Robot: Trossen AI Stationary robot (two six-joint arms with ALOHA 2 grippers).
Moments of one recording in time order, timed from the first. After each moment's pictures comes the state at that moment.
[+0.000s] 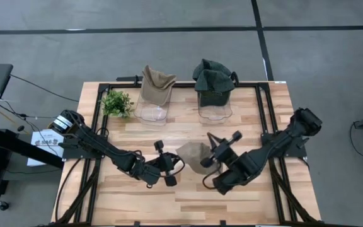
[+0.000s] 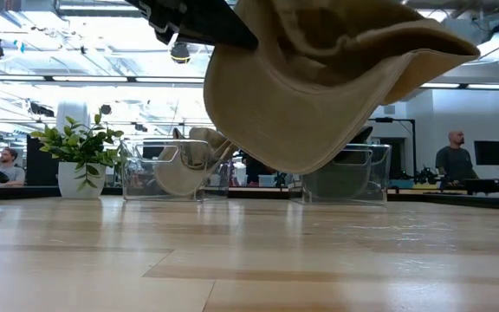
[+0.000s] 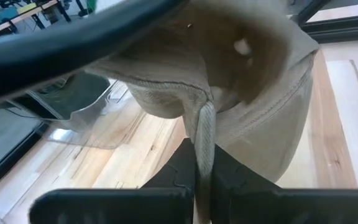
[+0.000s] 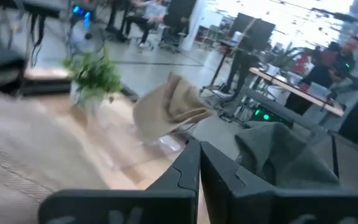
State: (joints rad) left arm -0.55 1.67 0.99 0.18 -0.88 -0.11; right arm 0.60 1.66 1.32 -0.97 1.43 0.94
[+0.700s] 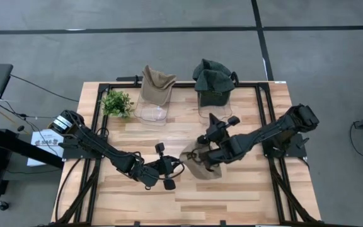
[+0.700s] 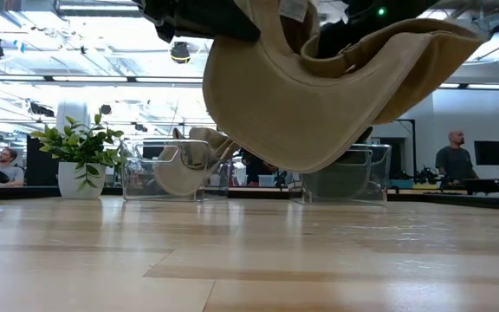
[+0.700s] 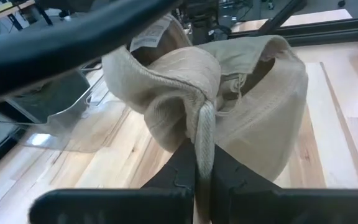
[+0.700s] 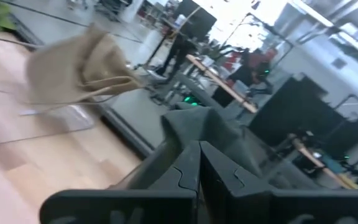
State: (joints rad) left arm -0.57 1.67 0.99 0.20 -0.83 -0.11; right arm 0.34 1.66 1.15 -0.83 1.48 0.68
